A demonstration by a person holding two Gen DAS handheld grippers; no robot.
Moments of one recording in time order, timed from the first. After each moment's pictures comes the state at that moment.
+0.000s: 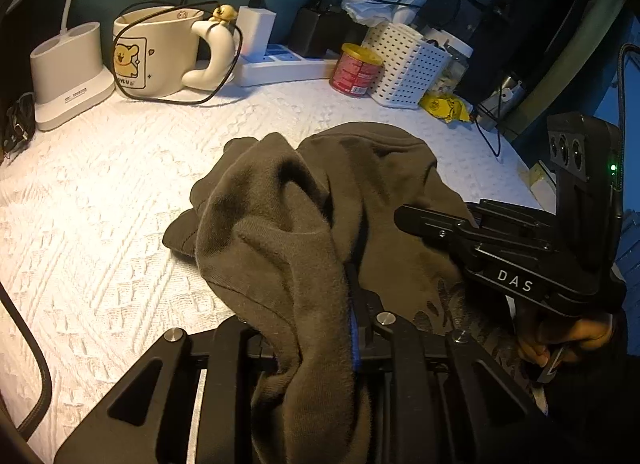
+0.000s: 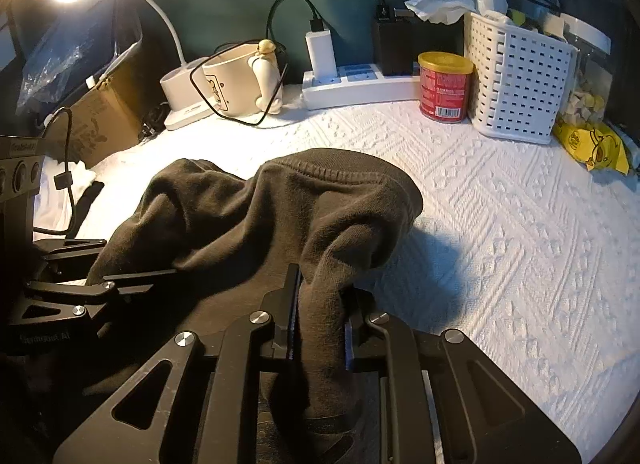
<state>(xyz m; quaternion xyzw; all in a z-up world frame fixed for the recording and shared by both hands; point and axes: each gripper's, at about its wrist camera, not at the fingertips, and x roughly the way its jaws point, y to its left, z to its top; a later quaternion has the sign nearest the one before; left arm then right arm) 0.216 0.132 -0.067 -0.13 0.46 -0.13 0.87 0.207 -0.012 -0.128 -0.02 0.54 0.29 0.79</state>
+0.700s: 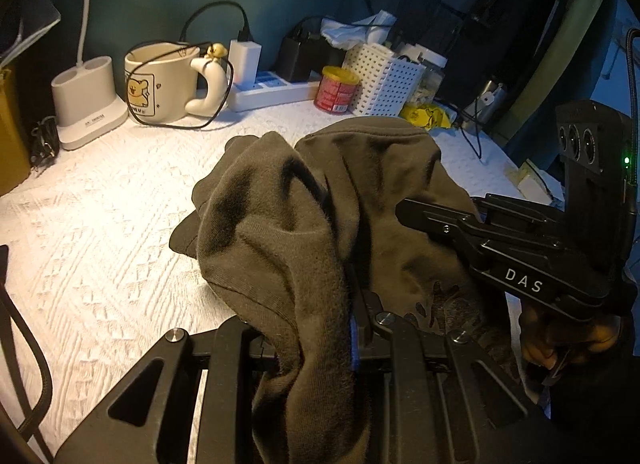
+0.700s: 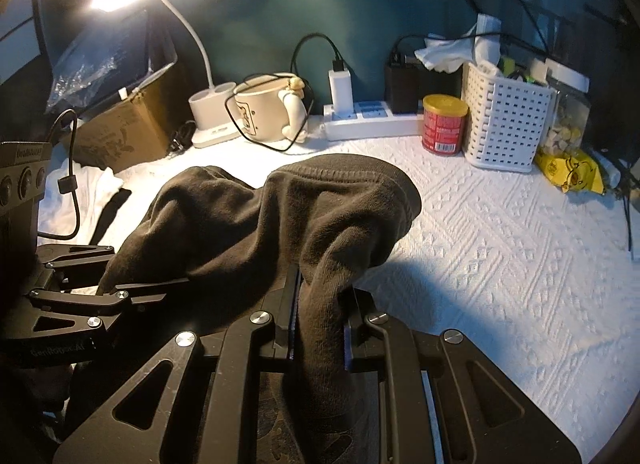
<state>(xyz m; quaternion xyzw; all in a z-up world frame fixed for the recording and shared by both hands) 0.178 0.121 -0.041 -0.11 0.42 -0.12 0.89 0.176 -0.017 -0.081 -0.03 0.49 0.30 0.82</state>
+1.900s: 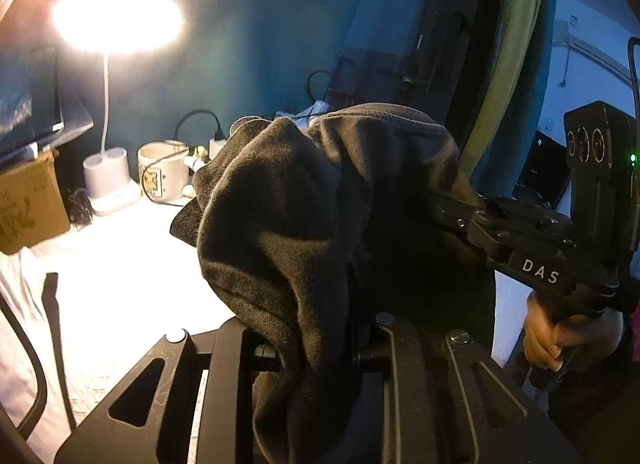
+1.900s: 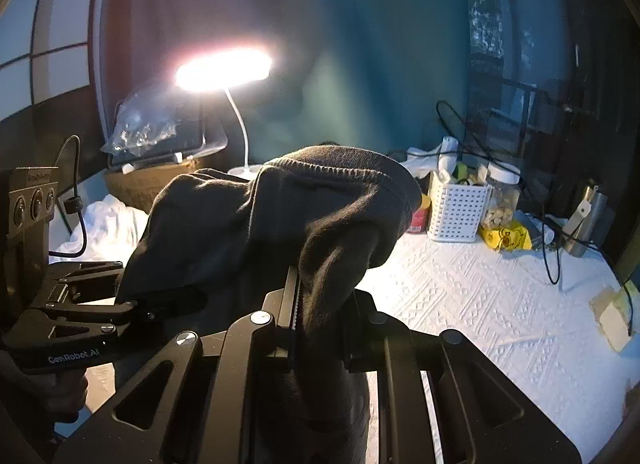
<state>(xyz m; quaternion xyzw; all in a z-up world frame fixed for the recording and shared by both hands) 0.079 0.105 0.035 -0.08 0.29 -0.14 0.94 0.087 -0.045 0.043 -0.03 0.37 0.28 0.89</state>
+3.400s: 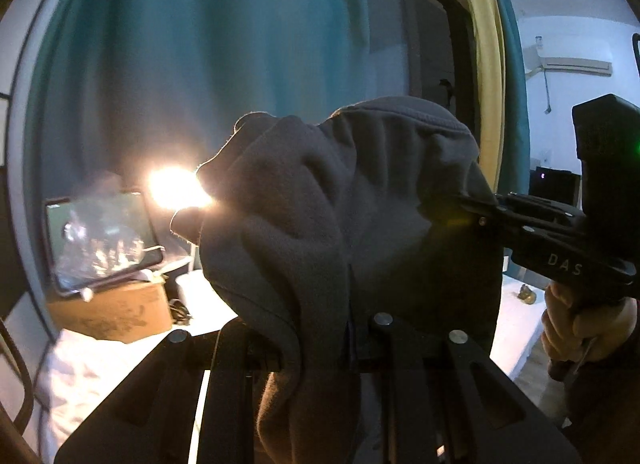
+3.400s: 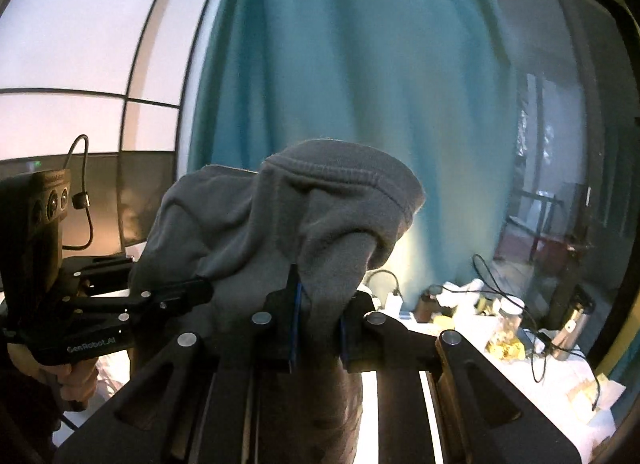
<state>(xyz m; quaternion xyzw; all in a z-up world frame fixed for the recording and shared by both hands) -0.046 0.171 0.128 -0.02 0.12 -0.08 0.99 -0.012 0.022 0.189 -0.06 0.19 0.34 0.92</state>
